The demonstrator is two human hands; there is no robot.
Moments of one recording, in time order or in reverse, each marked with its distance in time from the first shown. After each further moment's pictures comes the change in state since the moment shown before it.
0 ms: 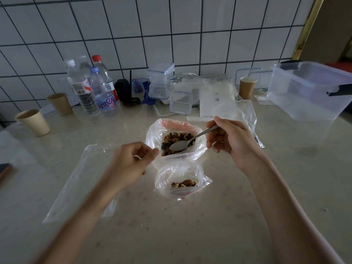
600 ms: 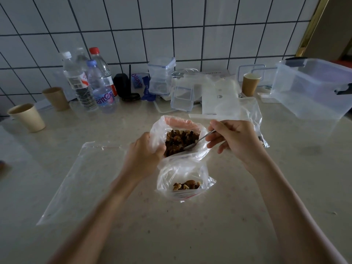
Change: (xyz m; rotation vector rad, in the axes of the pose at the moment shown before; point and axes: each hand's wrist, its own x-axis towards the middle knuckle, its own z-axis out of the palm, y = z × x) left_hand 0.040 -0.024 0.041 0.240 0.113 -0.014; right_hand 0.004 0.009 -0.002 -0.340 0.055 -0.104
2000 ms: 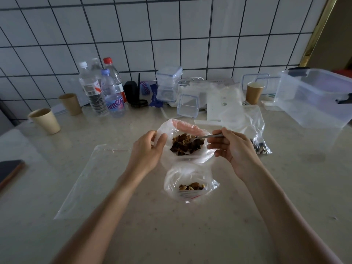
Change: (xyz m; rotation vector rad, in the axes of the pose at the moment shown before) left_hand 0.002 0.014 -0.022 -0.144 0.025 0.012; right_hand 0.000 0.009 0.014 0.414 0.102 0.236
